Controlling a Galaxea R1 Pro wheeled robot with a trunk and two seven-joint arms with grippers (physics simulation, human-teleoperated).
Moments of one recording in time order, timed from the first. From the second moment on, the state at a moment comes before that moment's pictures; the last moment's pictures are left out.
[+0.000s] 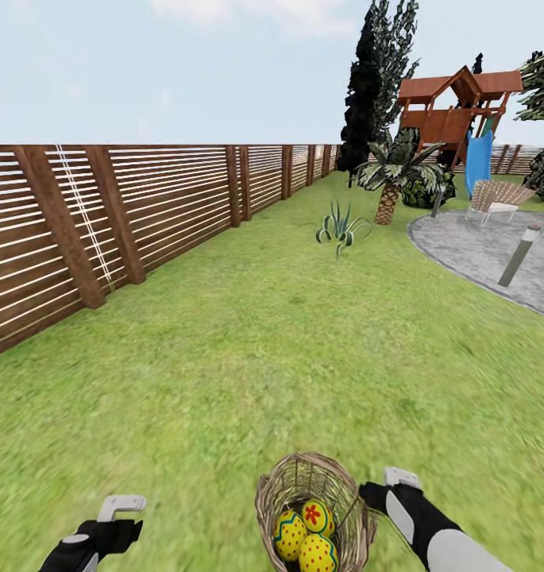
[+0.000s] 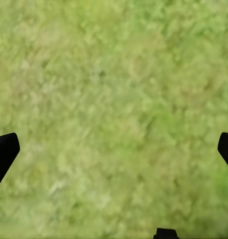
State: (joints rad) left arm -0.25 0.24 -0.11 -0.80 0.19 0.35 0.05; right arm -0.61 -0.02 -0.22 -0.27 -0.07 0.26 -0.10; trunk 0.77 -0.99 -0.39
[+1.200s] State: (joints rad) left arm -0.25 0.24 -0.10 -0.79 0.19 0.34 0.05; right arm -0.68 -0.03 -0.21 -0.26 -0.07 0.28 -0.11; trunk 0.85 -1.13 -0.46
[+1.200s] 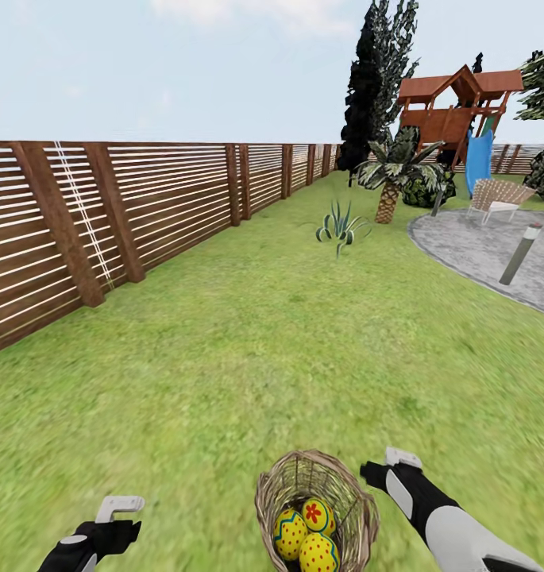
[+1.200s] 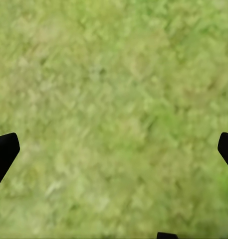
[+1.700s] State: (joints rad) left arm -0.25 0.24 -0.10 -0.79 0.19 0.33 0.04; right arm -0.71 -0.03 -0.21 -0.22 -0.07 0.32 -0.15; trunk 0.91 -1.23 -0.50
